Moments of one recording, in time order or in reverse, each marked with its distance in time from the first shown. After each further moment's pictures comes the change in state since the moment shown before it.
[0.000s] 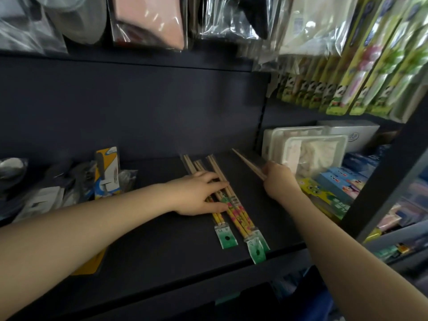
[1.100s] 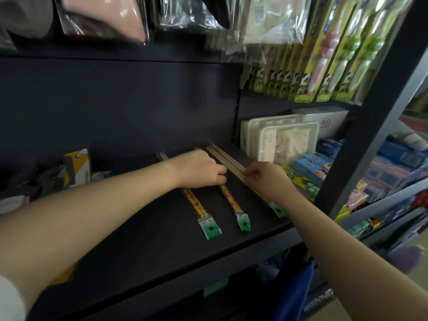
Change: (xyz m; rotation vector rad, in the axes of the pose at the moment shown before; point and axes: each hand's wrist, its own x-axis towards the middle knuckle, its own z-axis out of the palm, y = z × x) left_hand 0.051 0.011 -0.024 0.876 0.293 0.564; right_hand -0.031 0.026 -0.010 0.146 0.025 -0.125
